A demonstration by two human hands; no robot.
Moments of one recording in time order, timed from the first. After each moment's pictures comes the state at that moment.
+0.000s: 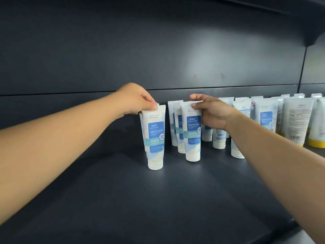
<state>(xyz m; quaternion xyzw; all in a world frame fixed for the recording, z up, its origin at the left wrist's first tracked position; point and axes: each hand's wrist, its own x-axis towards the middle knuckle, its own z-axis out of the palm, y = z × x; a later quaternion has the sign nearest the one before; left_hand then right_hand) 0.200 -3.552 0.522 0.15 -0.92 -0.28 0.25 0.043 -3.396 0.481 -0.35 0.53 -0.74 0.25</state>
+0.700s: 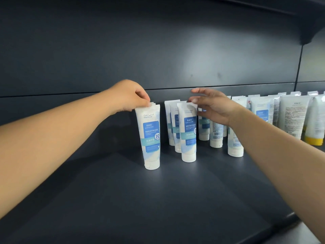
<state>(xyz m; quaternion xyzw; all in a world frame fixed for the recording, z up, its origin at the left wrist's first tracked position) 0.204 -3.551 0.529 0.14 -0.93 -0.21 0.26 0.044 -3.380 0.489 -0.38 0.58 -0.71 0.15</state>
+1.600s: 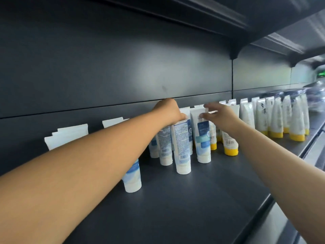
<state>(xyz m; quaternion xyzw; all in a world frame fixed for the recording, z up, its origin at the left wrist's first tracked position) 0.026 -3.394 0.520 0.01 -0.97 -0.12 0.20 -0.039 -3.245 0.474 -0.18 0.83 -0.47 -0.23</state>
